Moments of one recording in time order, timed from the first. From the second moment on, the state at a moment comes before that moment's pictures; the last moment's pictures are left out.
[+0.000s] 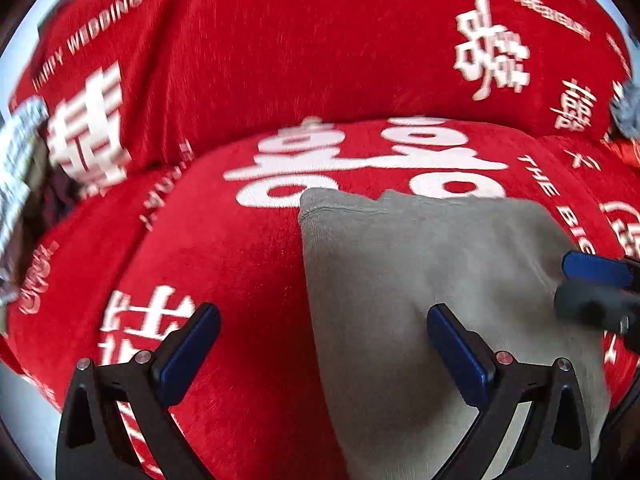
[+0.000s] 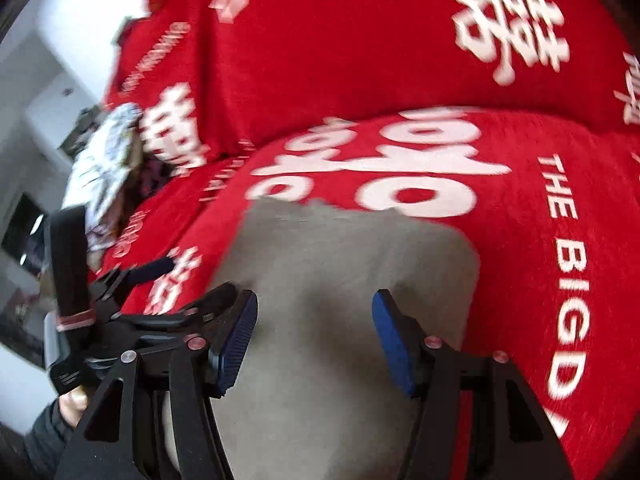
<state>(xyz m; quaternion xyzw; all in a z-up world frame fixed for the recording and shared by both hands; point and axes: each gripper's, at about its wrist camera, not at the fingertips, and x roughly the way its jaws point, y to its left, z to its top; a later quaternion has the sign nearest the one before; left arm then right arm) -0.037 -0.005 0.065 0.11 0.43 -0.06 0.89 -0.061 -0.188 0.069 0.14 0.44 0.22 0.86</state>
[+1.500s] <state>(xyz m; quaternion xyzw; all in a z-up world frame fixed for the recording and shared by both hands) -0.152 0.006 0.092 0.04 0.35 -0.02 0.94 -0.178 -0.153 0.090 0.00 0.39 0.06 0.92</state>
